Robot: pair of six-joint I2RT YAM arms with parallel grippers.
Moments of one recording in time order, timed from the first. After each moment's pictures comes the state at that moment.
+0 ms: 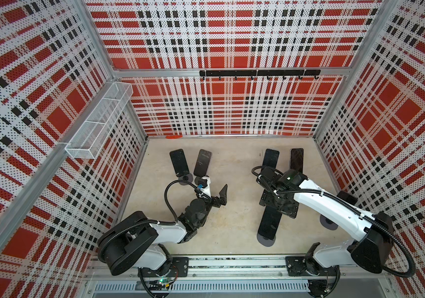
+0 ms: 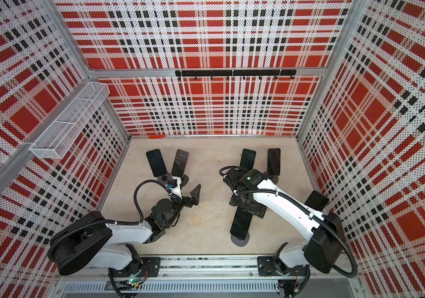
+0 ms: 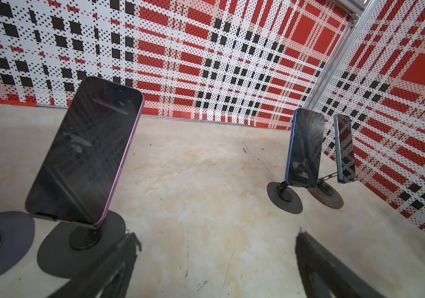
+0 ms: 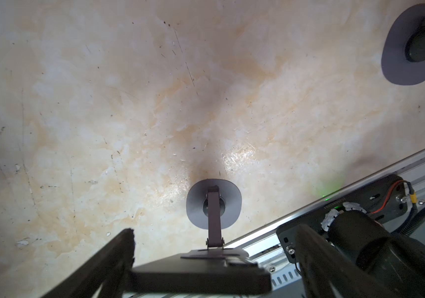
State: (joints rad) left arm -0.81 1.40 0.28 1.05 -0.40 -0.31; right arm 0.75 1.40 1.22 -1.35 0.18 1.22
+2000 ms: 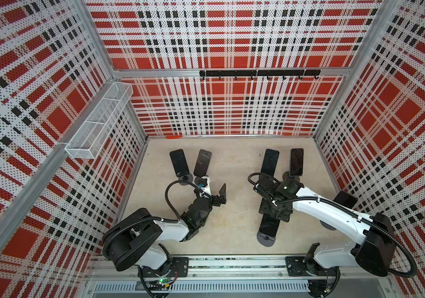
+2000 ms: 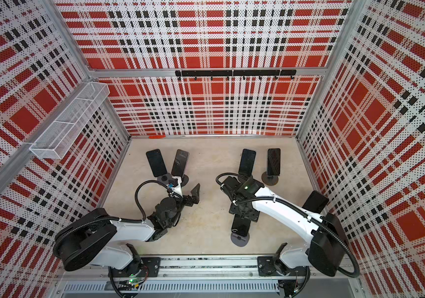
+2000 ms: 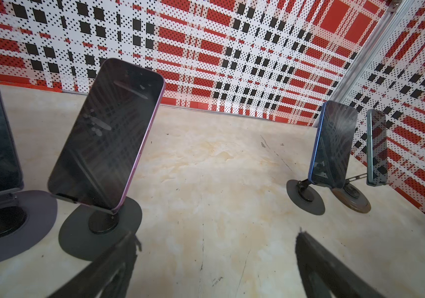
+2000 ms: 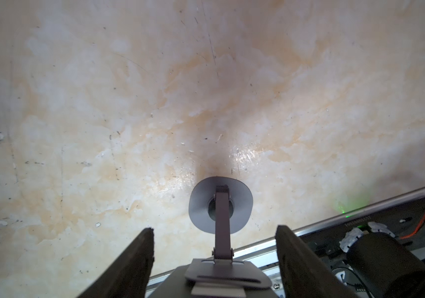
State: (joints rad) left arm -0.81 1.45 0.30 1.00 -0.48 -0.34; right arm 0.82 1.36 1.12 -1.22 0.17 1.15
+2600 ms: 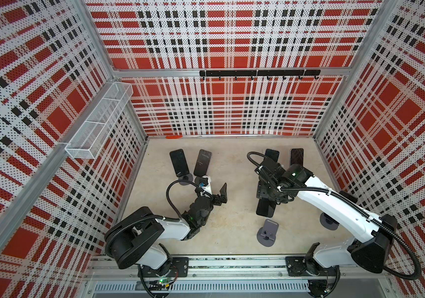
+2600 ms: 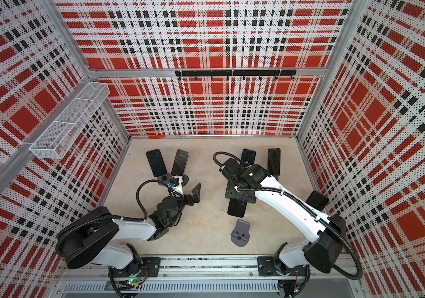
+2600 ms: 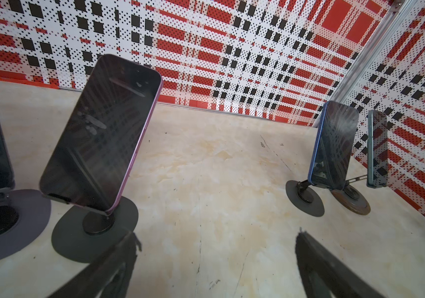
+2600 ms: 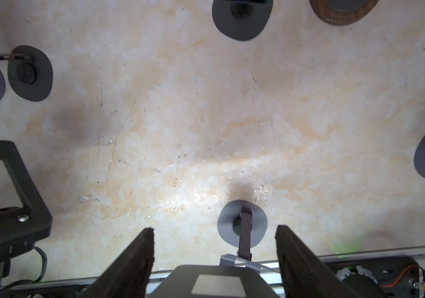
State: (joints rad) left arm -0.81 1.47 0.32 0.99 -0.48 -0.36; right arm 0.75 1.42 1.41 -1.26 0.21 0.91
